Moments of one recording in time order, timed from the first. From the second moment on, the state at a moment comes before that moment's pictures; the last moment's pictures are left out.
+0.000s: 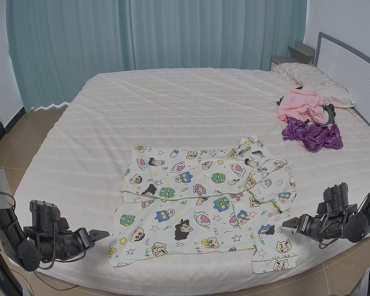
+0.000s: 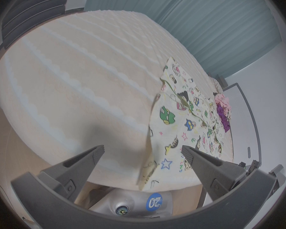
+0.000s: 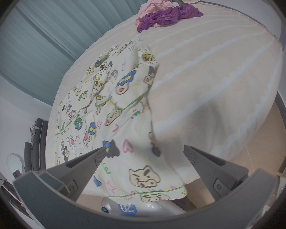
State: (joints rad) left arm -0.08 1.93 -0.08 -1.05 -0.24 -0.65; right arm 0.13 1.95 -0.29 -0.77 0.08 0.58
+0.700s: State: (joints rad) left arm -0.21 2.11 -0.46 -0.97 -0.22 -0.64; right arm 0.16 1.93 -0.28 -0.77 0.08 0.58
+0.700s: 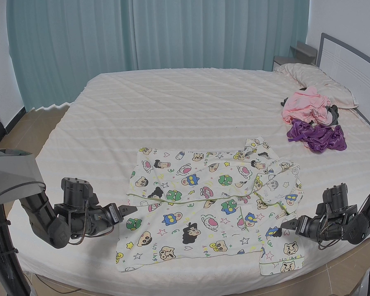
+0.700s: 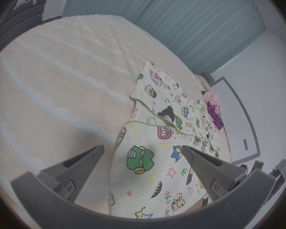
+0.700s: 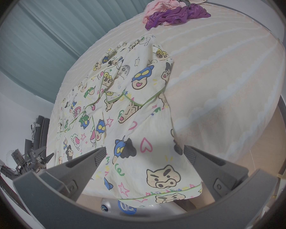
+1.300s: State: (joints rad) left arm -0.27 2.17 -0.55 -0.88 -0.16 -0.56; right arm 0.20 1.93 -0.27 -0.78 0.08 0.58
